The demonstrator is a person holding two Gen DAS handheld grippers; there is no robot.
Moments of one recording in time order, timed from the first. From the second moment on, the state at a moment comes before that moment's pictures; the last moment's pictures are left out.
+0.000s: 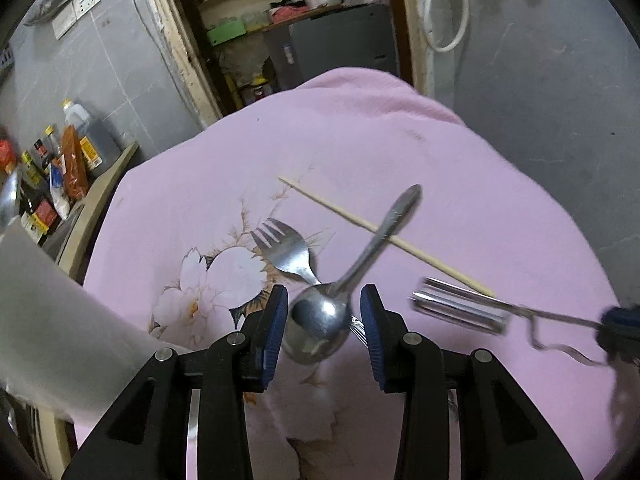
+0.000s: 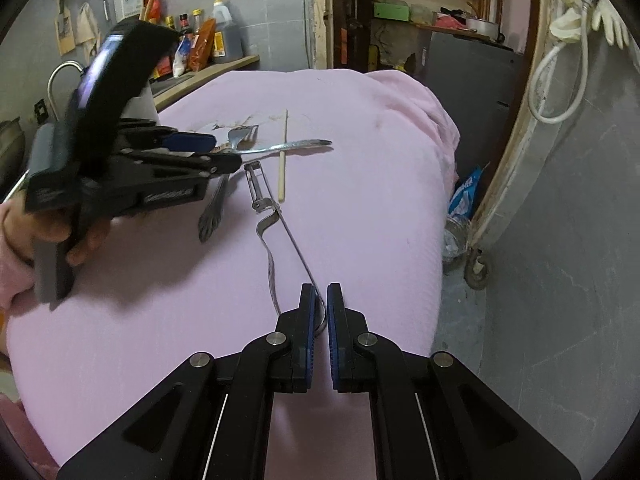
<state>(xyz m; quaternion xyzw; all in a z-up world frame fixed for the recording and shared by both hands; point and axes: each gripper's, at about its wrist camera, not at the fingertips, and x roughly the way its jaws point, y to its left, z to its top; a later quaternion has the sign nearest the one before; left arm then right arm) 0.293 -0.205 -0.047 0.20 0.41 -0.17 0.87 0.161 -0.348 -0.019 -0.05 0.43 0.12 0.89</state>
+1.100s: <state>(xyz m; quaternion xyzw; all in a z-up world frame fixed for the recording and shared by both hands) 0.212 -0.137 -0.027 0.08 0.53 -0.22 0.81 0.128 -0.336 -0.021 0.01 0.43 0.15 0.89</state>
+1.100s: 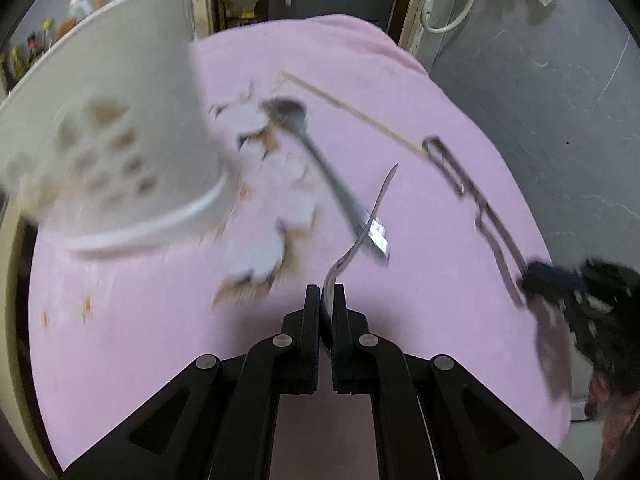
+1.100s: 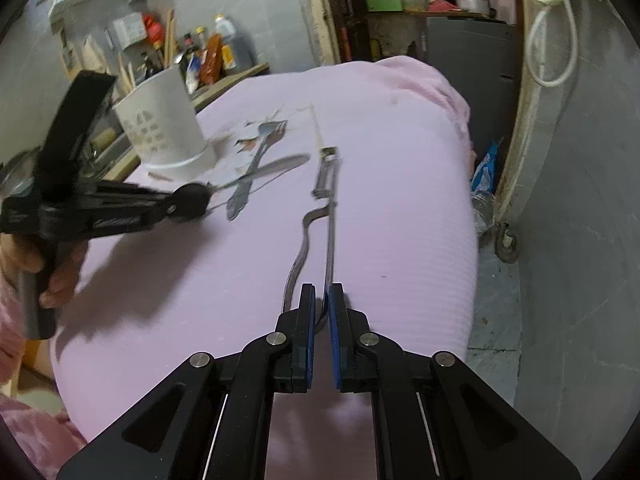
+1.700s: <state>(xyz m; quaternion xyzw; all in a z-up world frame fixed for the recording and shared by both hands) 0.170 -0.113 0.002 0.15 0.51 -0.25 0.81 0.204 -0.317 -0.019 -0.02 0.44 0.14 0.89</state>
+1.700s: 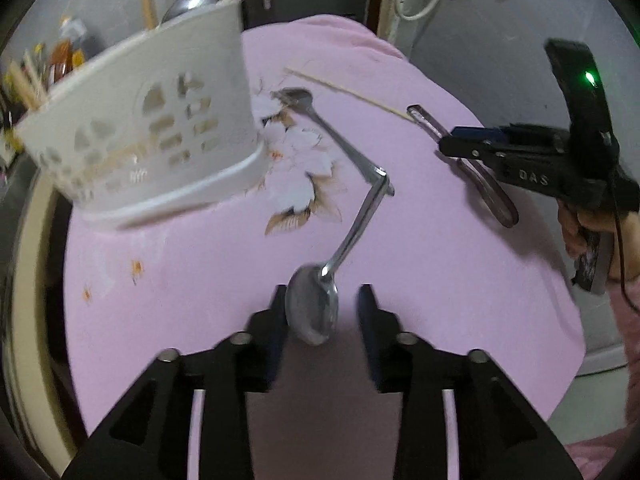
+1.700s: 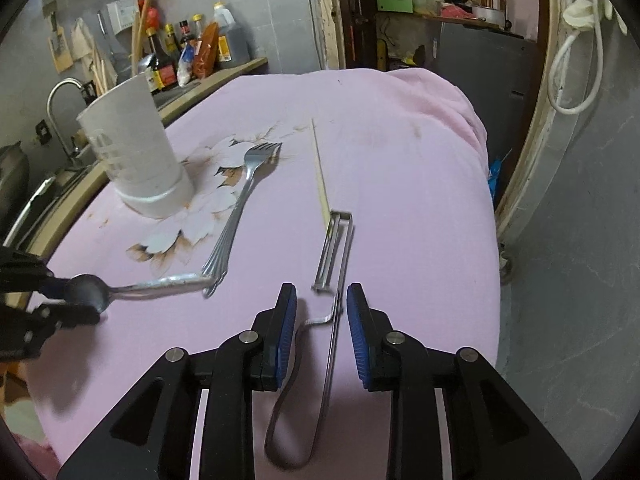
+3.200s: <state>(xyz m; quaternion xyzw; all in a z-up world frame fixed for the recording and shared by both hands) 0.171 -0.075 0.021 0.00 0.28 -0.24 0.93 0.121 -0.276 0.024 -0.06 0.18 0.09 0.98</state>
